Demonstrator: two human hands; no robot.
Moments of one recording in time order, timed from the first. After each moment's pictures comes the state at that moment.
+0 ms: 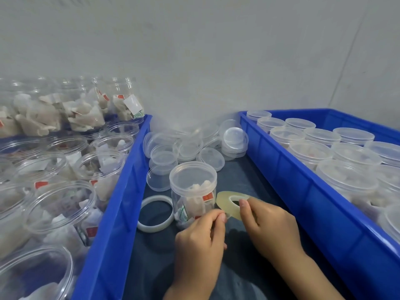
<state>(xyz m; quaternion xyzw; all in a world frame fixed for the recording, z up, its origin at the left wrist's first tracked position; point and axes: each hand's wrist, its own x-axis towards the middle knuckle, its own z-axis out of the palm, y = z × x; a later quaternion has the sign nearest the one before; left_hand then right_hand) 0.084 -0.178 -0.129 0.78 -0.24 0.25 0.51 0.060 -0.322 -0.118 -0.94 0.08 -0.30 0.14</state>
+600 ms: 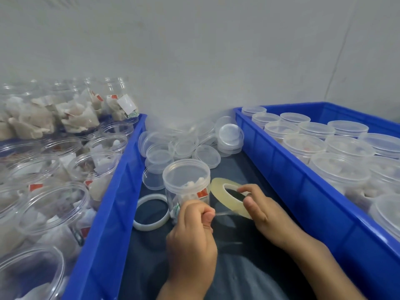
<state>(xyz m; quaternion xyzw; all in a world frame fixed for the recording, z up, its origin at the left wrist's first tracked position) 0.078 -0.178 -0.123 0.77 -0.26 0.32 0.49 0.066 -0.356 -0.117 -0.93 0.00 -0.10 0.34</state>
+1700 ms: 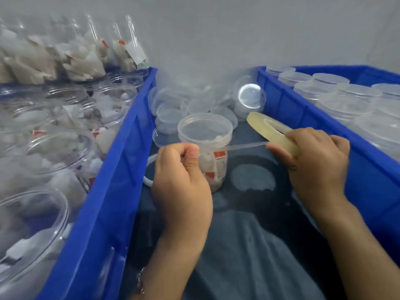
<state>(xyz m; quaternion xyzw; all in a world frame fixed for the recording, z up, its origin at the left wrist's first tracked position) 0.091 -0.162 -0.108 0.75 -0.07 0.35 0.56 0.074 -0.353 -0.104 -0.87 0.05 -0.49 0.03</state>
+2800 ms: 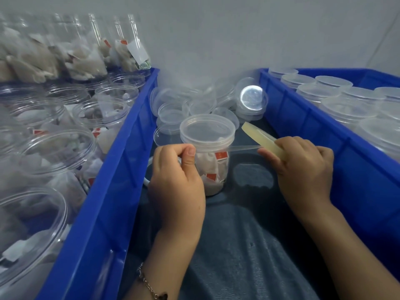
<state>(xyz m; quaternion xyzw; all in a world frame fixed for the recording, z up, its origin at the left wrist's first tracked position) 0.107 -0.159 -0.120 0.77 -0.06 0.39 0.50 0.081 -0.339 -0.114 -0.89 0.07 -0.44 0.07</state>
